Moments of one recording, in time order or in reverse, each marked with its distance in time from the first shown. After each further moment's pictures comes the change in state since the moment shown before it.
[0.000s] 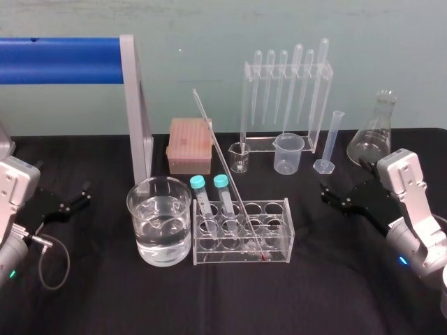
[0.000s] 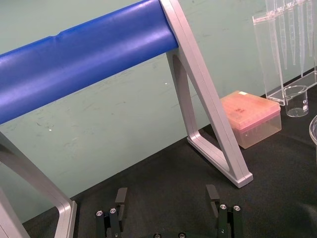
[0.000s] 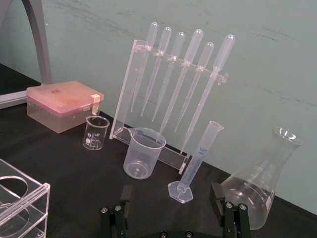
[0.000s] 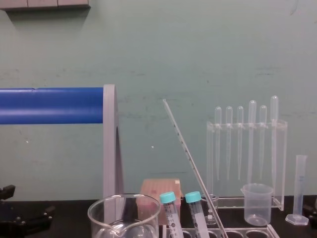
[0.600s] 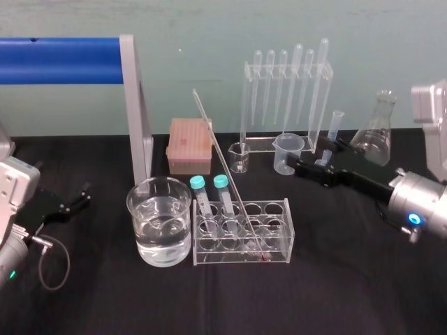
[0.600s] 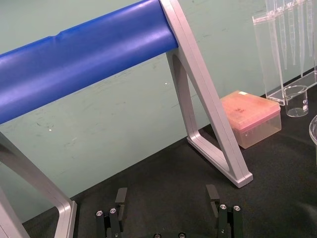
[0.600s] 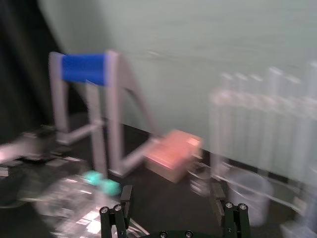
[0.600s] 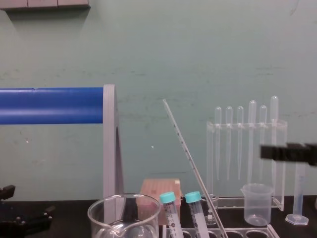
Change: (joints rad) left arm 0.000 0.000 0.000 0.000 0.000 0.000 0.000; right arm 0.053 0.029 0.134 -0.178 0.452 0.327 0.472
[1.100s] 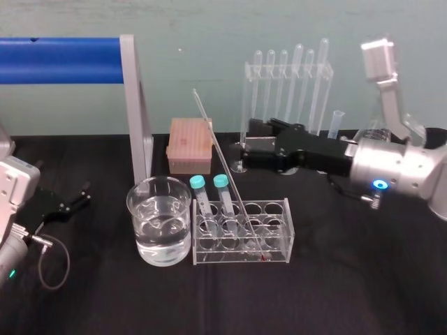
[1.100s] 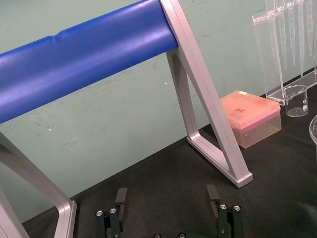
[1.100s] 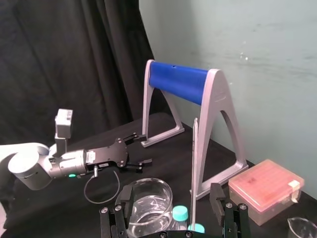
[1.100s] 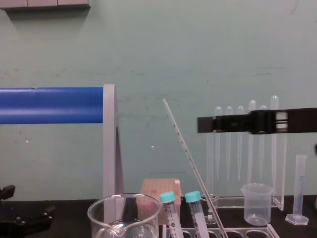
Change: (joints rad) left arm 0.000 0.000 0.000 0.000 0.000 0.000 0.000; right arm 0.244 -0.033 -0.170 0.067 0.050 0.093 0.252
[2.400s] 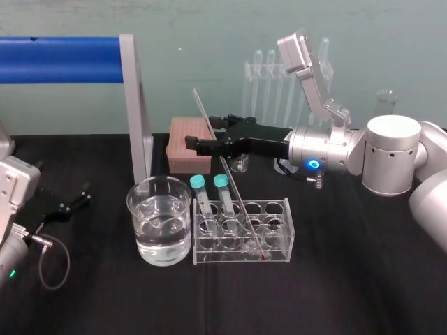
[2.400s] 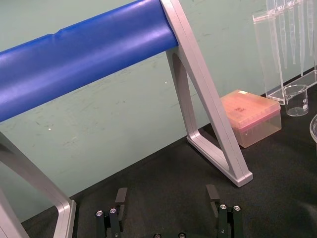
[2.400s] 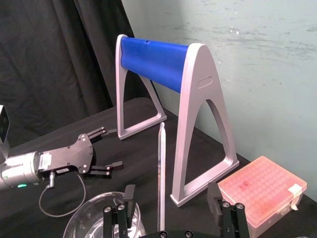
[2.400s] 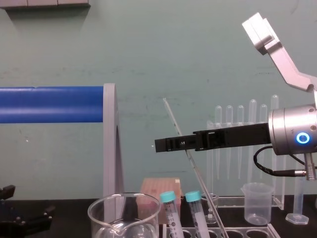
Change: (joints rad) left arm 0.000 0.000 0.000 0.000 0.000 0.000 0.000; right arm 0.224 -0.193 -0.170 0.307 -0.085 0.006 -0.068
